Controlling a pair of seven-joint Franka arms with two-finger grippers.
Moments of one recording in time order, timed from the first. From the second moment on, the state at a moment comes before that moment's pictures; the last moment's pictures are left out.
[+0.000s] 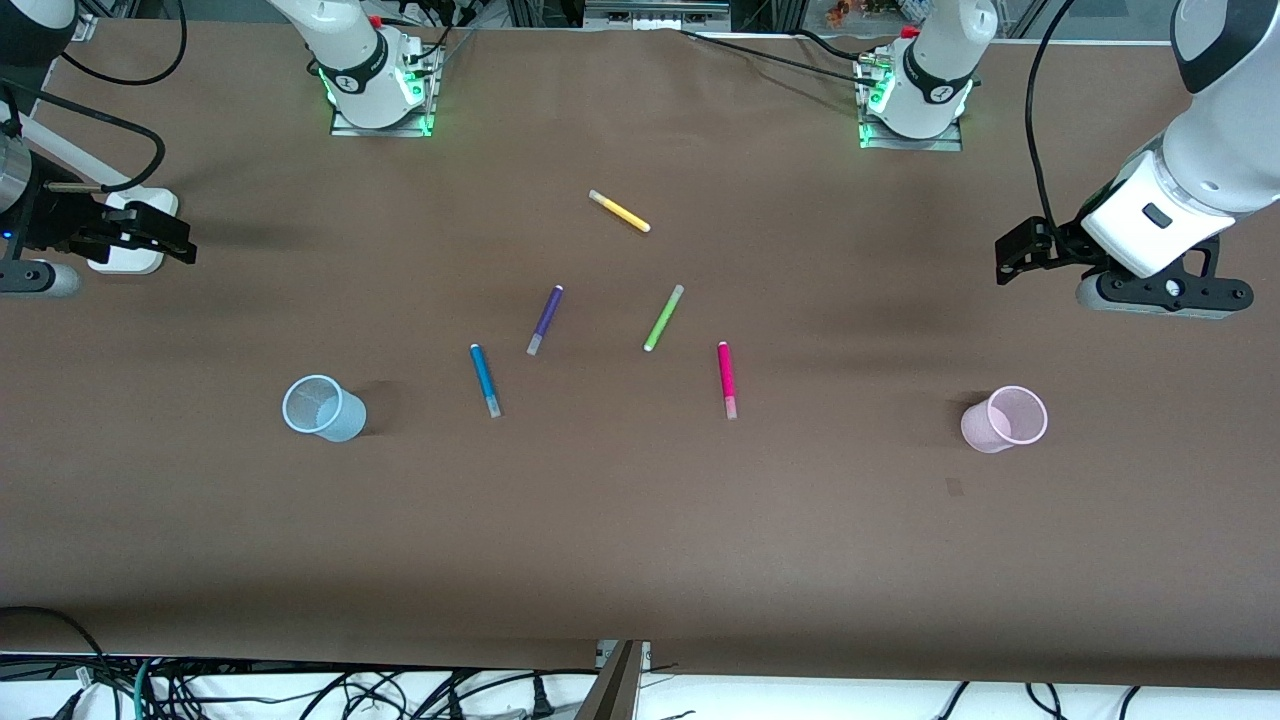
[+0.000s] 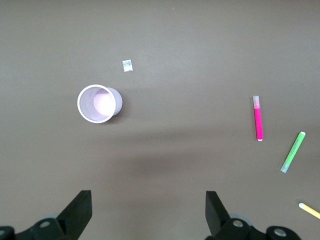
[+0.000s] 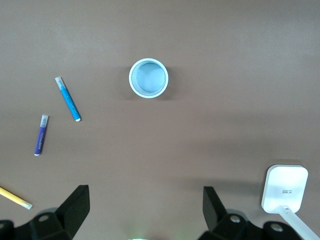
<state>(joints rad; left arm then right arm) -0.05 0.08 -0.09 -1.57 -0.02 1.61 -0.08 -0.04 0.10 0.06 -1.52 -0.01 1.51 0.01</state>
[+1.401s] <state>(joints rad) -0.05 0.09 -0.11 -1.58 -0.05 1.62 -0.08 -0.05 0.10 0.06 -1.52 -0.01 1.52 0.01</state>
